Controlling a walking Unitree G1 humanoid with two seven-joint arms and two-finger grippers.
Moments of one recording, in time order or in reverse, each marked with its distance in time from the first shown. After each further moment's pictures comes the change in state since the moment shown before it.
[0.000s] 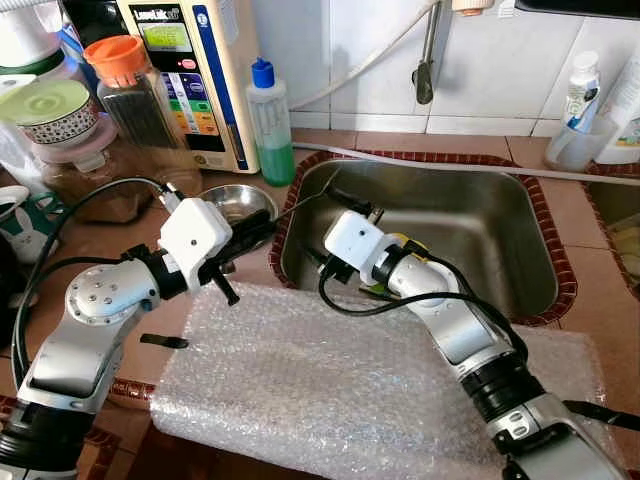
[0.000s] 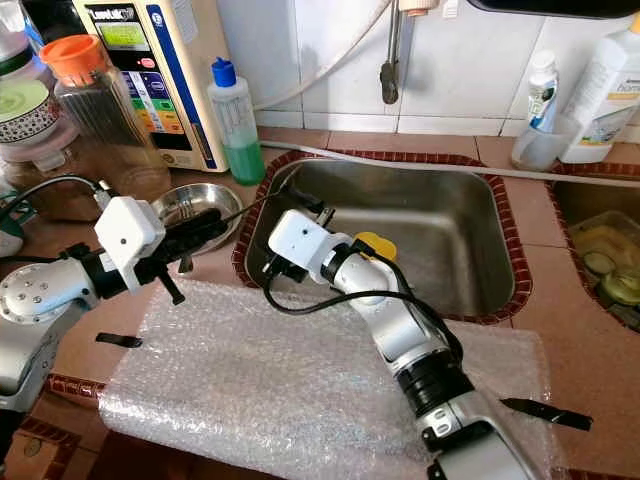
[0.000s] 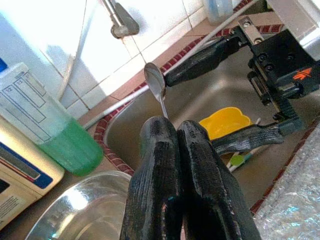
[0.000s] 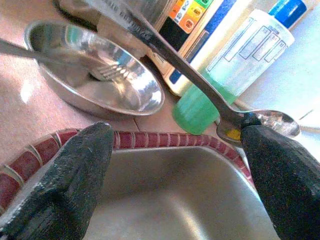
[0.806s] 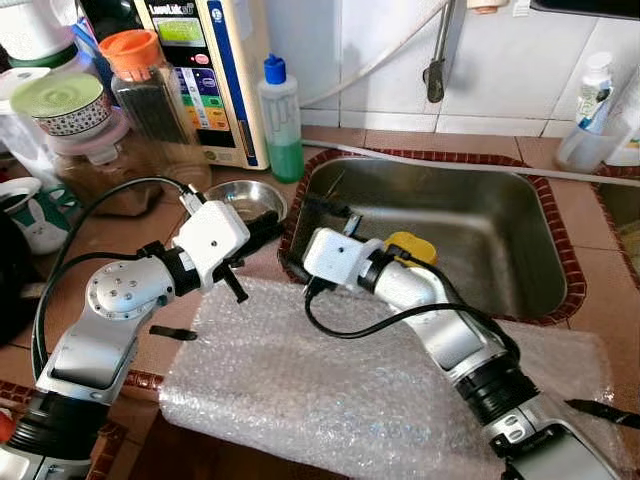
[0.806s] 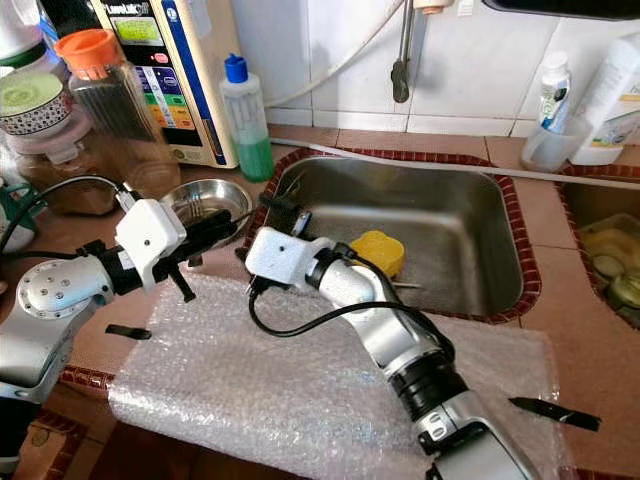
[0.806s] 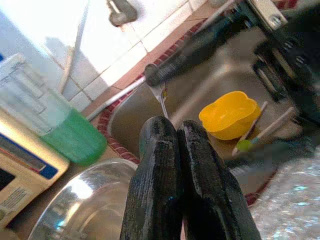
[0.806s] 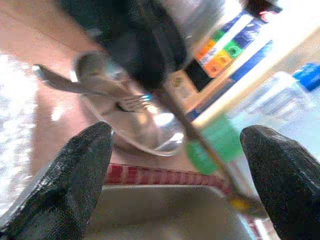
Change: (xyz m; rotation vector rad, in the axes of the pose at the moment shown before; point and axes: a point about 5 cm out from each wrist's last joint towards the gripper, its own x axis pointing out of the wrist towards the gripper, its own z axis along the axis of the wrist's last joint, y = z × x) left arm 0.013 -0.003 -0.005 0.057 0.037 -0.010; right arm 0.005 0.013 0.018 -0.115 -0.091 0.030
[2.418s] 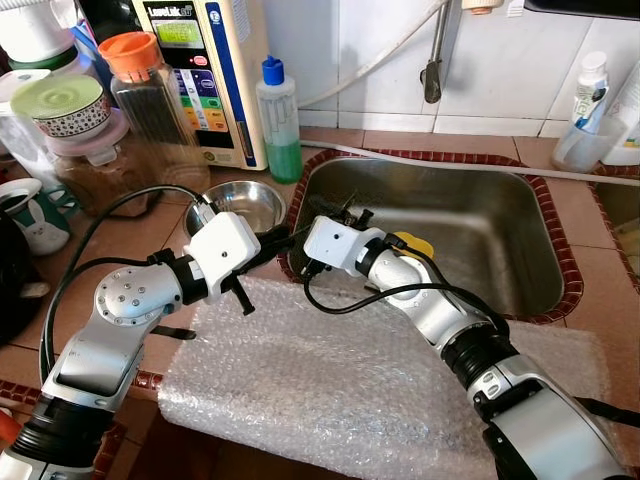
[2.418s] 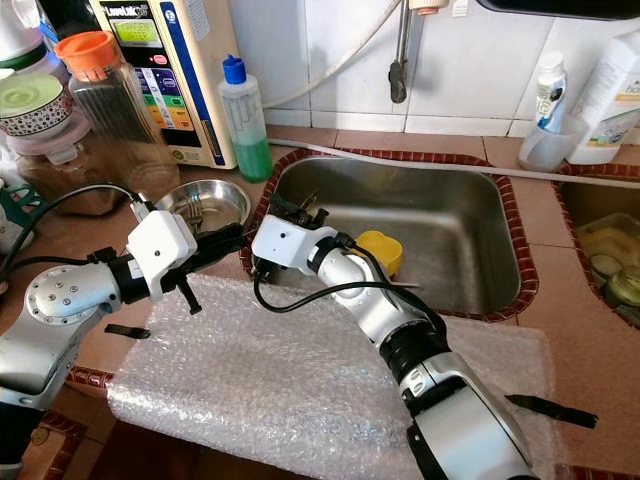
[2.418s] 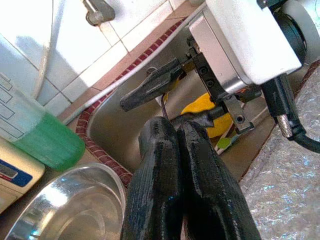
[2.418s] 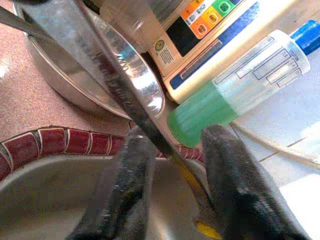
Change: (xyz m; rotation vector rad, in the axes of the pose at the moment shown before) left arm 0.002 -0.011 0.000 -0.012 0.005 -0.056; right arm 0.018 -0.005 -0.028 -0.053 0.109 -0.058
